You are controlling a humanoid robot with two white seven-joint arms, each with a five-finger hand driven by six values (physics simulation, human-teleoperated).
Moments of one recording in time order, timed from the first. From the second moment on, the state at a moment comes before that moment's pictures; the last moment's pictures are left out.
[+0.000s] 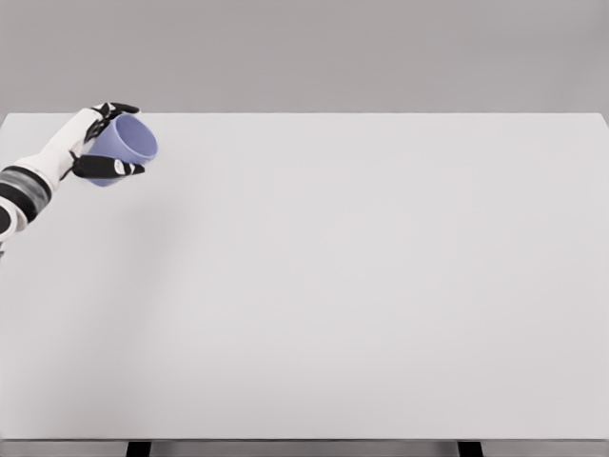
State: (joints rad) left arm -0.46 0.73 -0.46 -1.59 0.20 0.37 -0.06; right arm 0.00 0.00 -0.09 0.06 0.07 -0.10 0.04
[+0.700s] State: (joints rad) left arm -0.41 0.67 -0.39 -1.58 0.25 0.31 -0.06; right arm 0.00 0.00 -0.09 0.06 0.07 -0.10 0.04
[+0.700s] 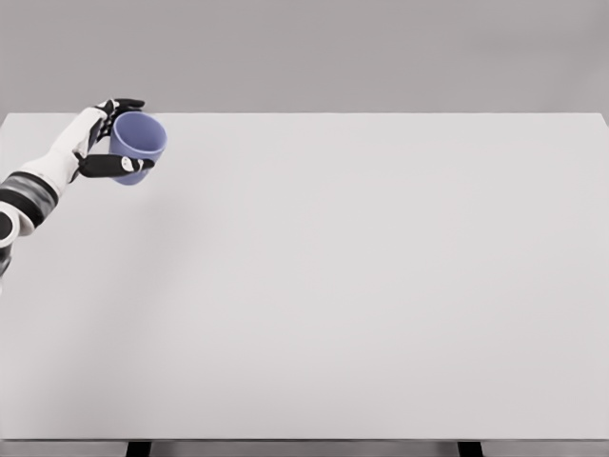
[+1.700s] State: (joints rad) left arm -0.38 0.63 -0.35 -1.59 0.26 0.31 -0.06; right arm 0.00 0.00 -0.09 0.06 0.07 -0.10 0.04
